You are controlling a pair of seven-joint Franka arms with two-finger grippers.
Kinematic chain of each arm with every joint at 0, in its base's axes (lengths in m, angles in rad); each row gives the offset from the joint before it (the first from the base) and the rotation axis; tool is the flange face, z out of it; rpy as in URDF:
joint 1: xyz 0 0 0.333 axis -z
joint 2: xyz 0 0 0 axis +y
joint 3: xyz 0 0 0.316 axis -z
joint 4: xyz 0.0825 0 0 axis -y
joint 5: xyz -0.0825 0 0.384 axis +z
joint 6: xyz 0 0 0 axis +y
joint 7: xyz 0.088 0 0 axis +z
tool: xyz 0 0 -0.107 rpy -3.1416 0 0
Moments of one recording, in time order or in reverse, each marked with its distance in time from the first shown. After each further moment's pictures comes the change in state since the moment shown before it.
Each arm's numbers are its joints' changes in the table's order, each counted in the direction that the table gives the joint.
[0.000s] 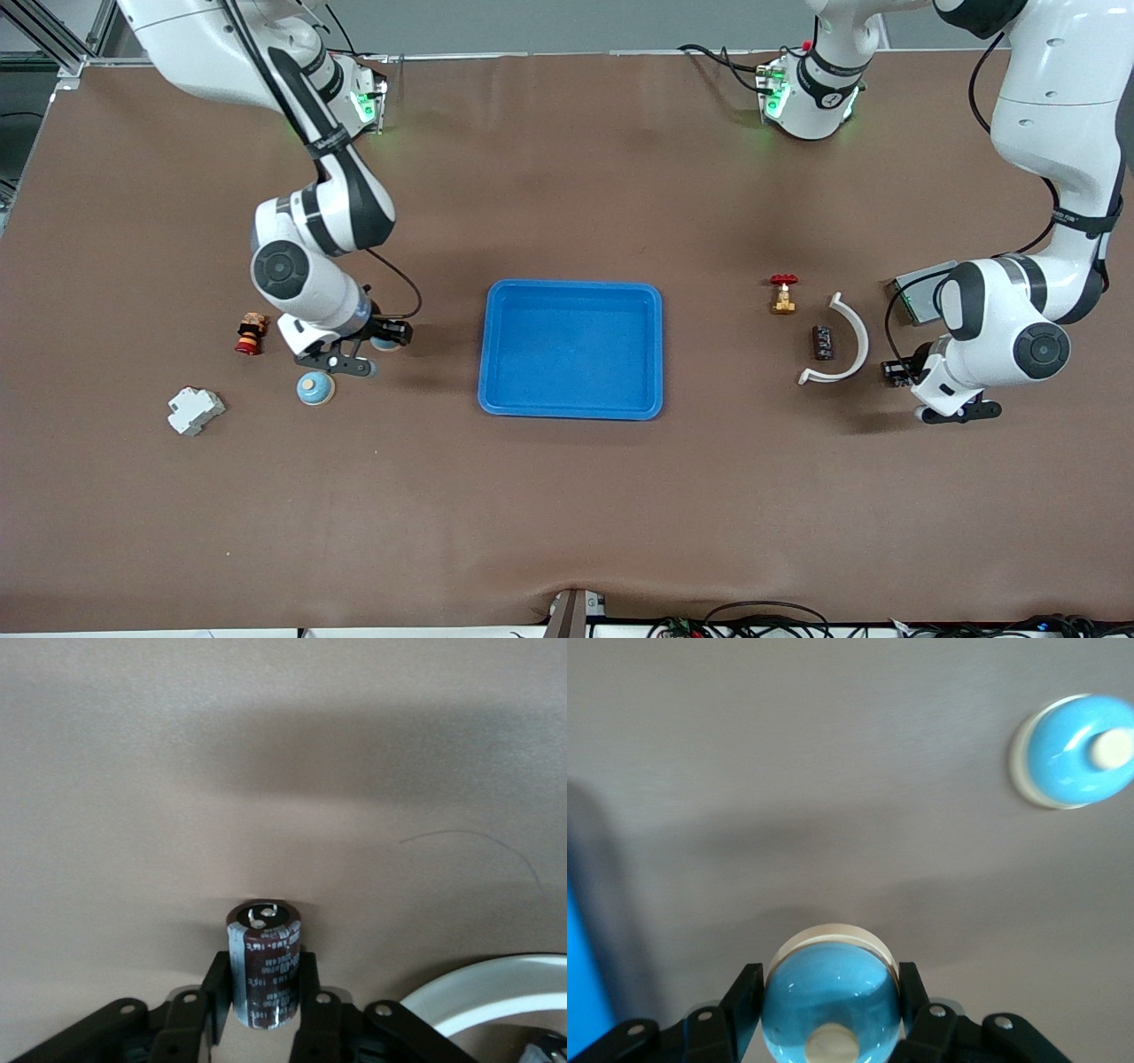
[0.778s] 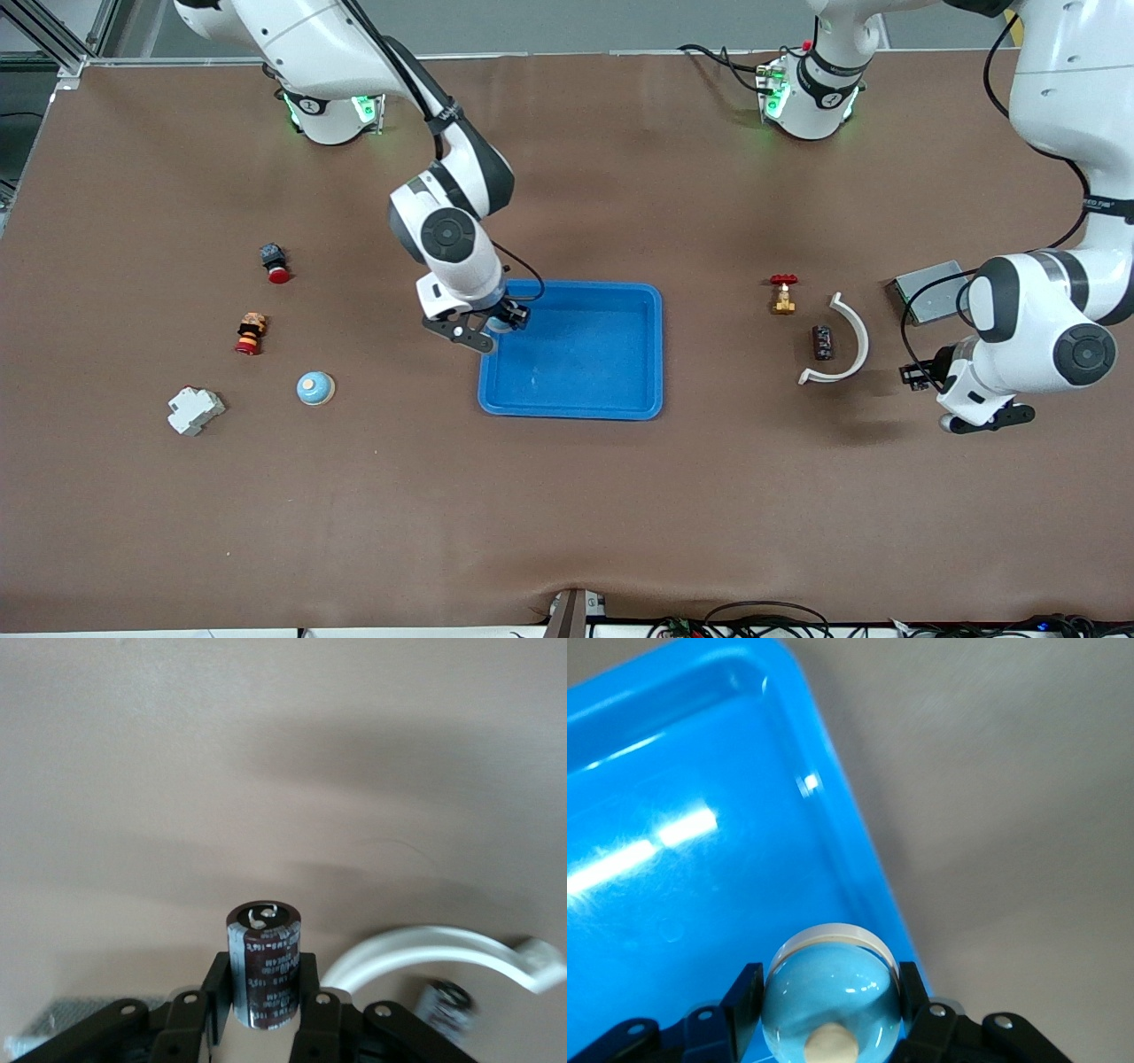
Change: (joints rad) left arm 0.002 -0.067 0.047 0.142 0.000 0.244 0.126; right arm -0.296 0.194 -0.005 0.224 0.000 -0.006 -0.517
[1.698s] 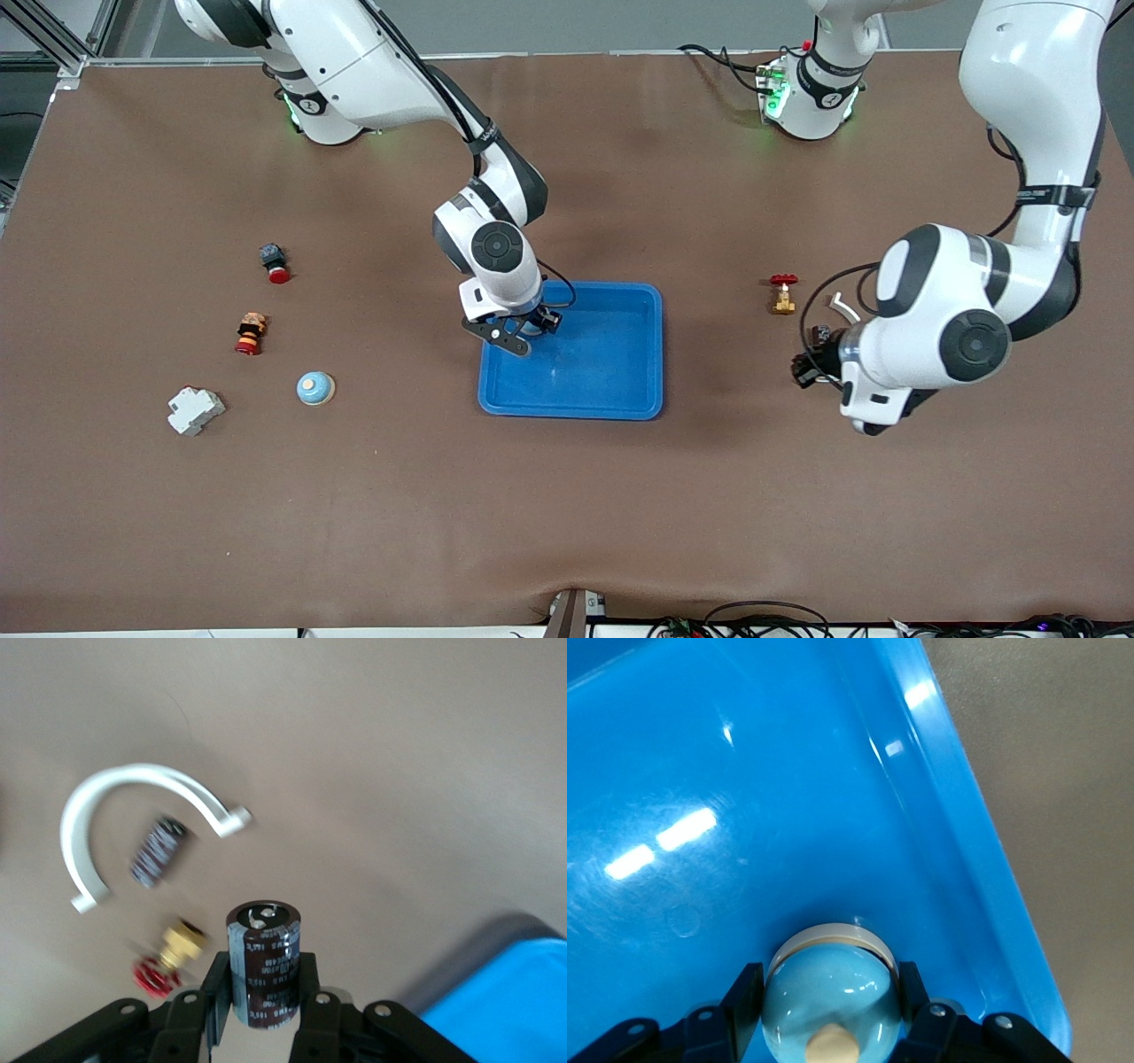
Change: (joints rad) left arm 0.022 -0.010 0.365 0.147 0.000 0.191 0.774; right arm -0.058 0.123 0.004 0.094 -0.005 -0.031 -0.102
